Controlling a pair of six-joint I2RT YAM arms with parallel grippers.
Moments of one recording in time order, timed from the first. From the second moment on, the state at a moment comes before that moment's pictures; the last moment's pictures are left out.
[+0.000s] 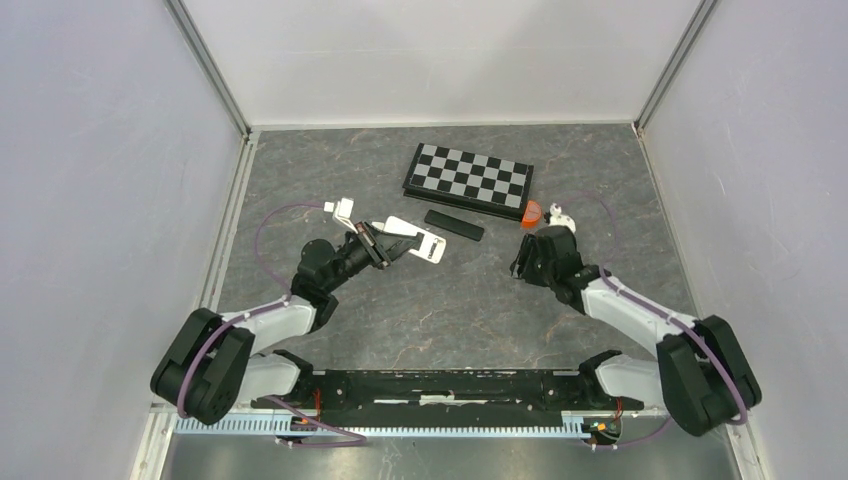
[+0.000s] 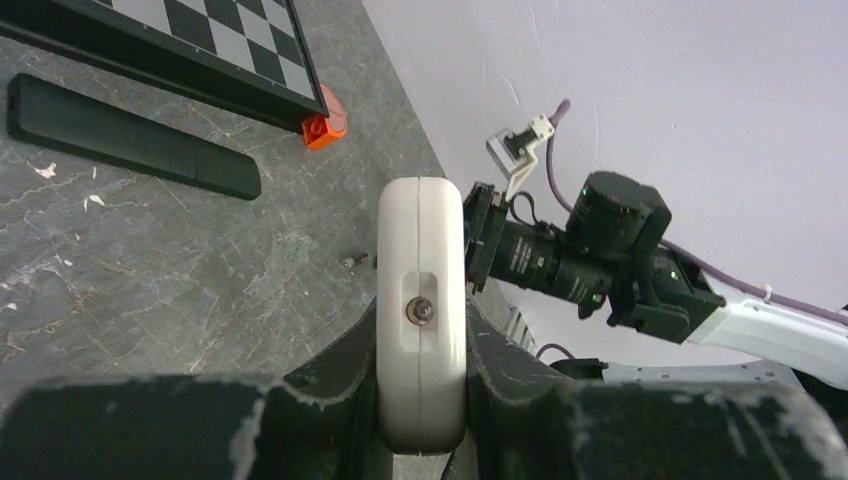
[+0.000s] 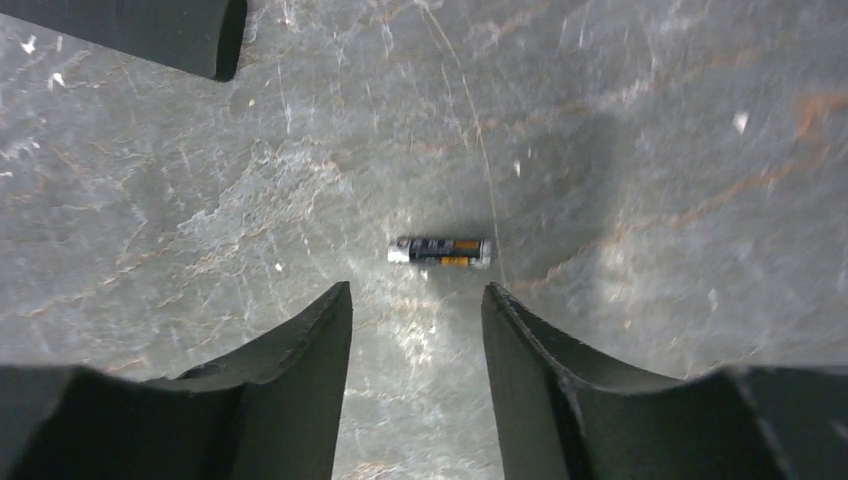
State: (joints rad) left arm -0.46 1.25 0.31 0.99 0.42 -1.00; right arm 0.40 1.24 0.54 -0.13 0.12 0.54
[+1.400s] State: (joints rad) left arm -0.45 1.18 0.31 0.86 0.39 -0.89; right arm 0.46 1.57 0.72 -0.03 0.20 0.51
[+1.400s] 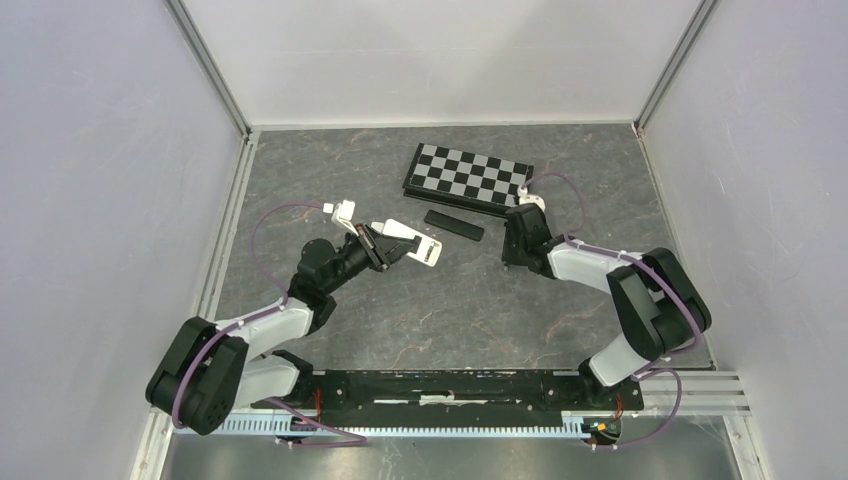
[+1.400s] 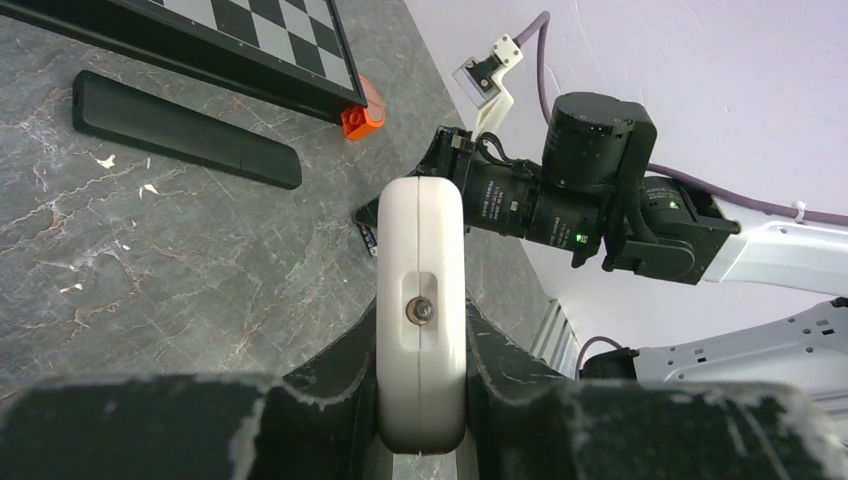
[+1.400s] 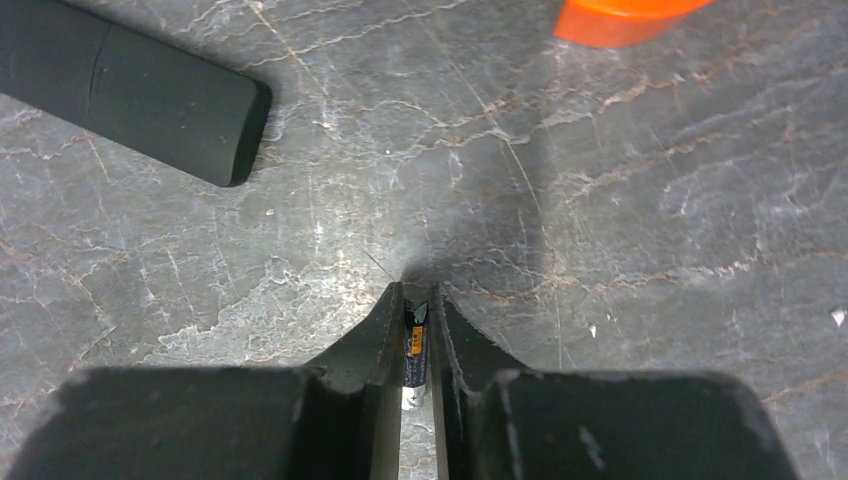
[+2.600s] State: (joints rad) left arm -0.49 1.43 0.32 0.98 0.35 -1.03; right arm 0.51 1.54 0.76 -0.19 -0.01 0.50
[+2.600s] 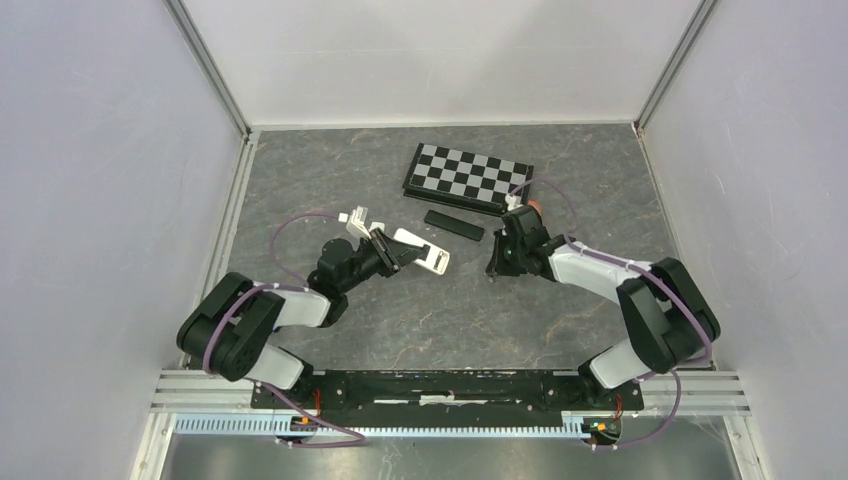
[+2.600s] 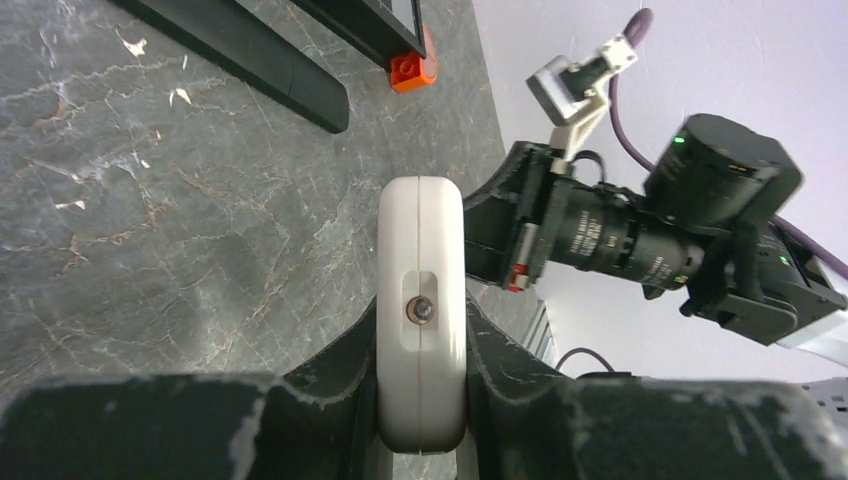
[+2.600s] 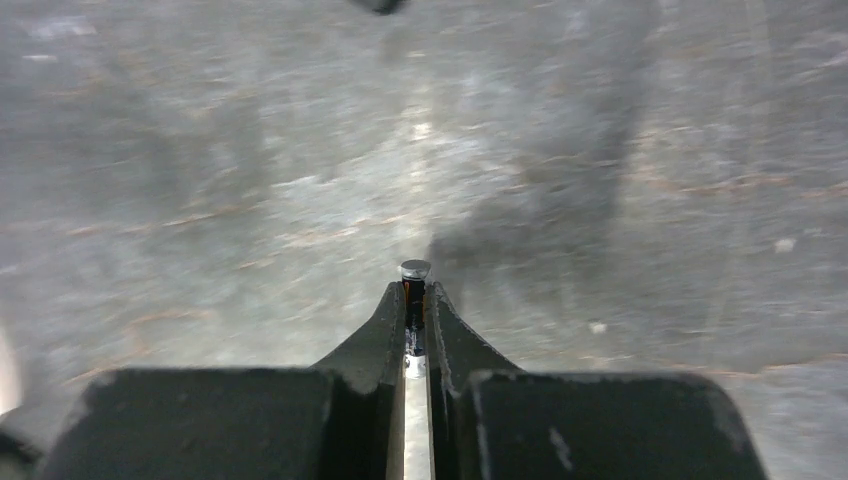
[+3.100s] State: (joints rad) left arm -0.50 1.67 0.35 1.22 0.32 -1.16; right arm 0.51 1.35 0.73 0.06 -0.35 0.89
